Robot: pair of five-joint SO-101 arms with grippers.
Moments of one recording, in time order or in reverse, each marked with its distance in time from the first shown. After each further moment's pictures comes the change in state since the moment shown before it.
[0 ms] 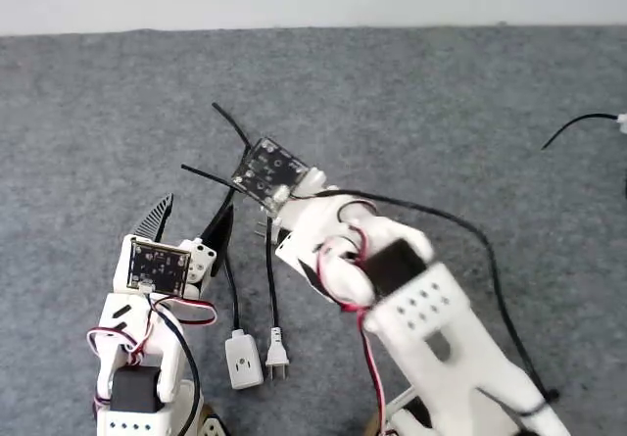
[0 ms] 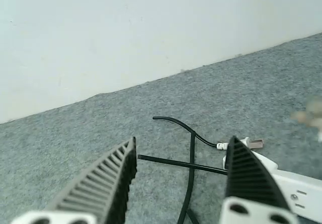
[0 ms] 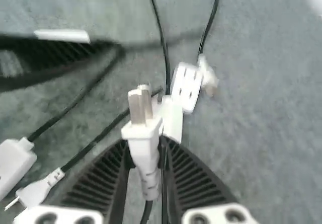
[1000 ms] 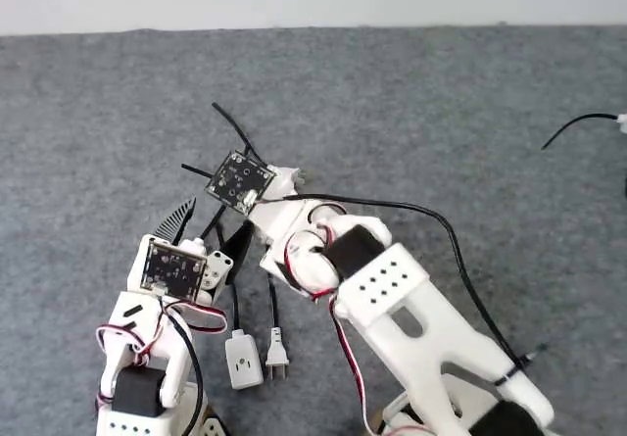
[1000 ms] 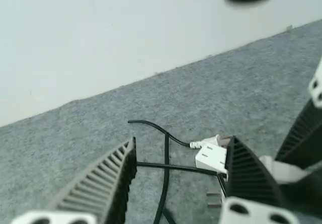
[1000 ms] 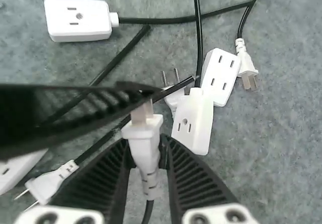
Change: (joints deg) left arm 5.9 0.0 -1.4 3.1 0.2; right arm -4.0 6.9 -0.1 0.2 0.0
